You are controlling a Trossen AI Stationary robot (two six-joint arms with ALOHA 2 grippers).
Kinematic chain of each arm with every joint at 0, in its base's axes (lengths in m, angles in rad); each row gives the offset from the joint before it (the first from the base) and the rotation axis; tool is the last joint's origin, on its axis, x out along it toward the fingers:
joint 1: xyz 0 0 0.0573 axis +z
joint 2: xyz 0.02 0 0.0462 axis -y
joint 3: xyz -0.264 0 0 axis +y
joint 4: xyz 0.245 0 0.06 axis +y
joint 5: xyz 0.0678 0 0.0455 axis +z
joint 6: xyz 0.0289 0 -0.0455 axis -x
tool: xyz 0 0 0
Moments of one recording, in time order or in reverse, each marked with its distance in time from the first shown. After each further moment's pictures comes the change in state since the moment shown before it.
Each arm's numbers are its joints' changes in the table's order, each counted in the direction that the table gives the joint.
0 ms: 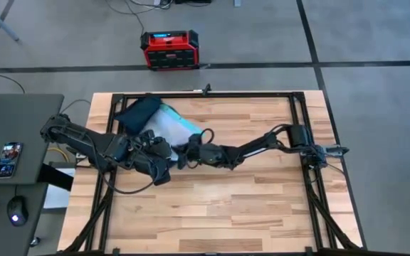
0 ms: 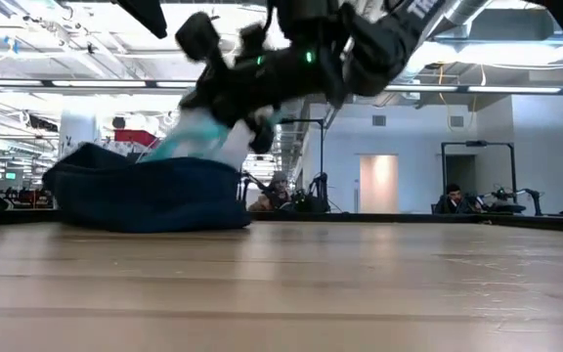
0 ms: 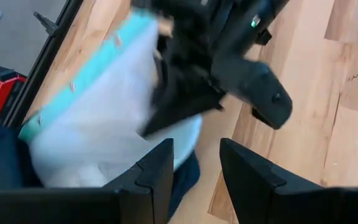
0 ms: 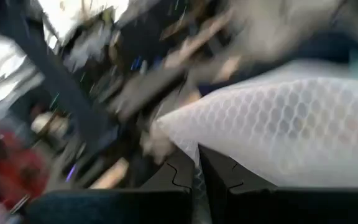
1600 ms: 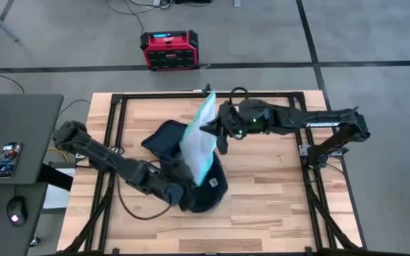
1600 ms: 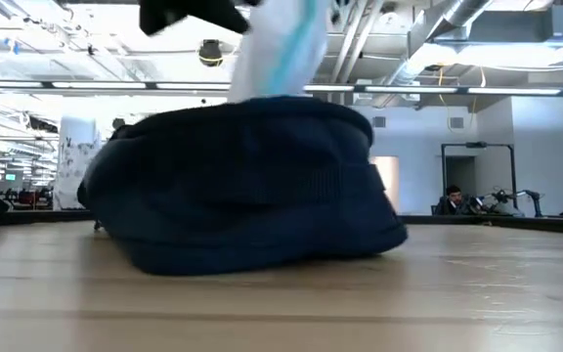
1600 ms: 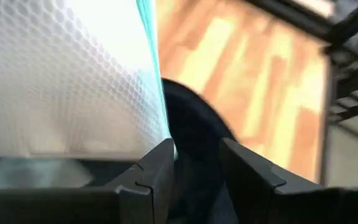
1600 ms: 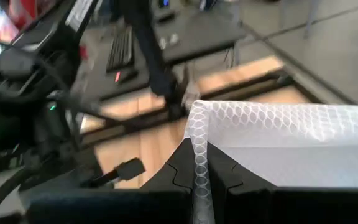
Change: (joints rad) left arm -0.109 -0.223 0.084 -0.619 -0.021 0.243; right arm -0.049 0.676 -0.176 1.065 0.348 0.403
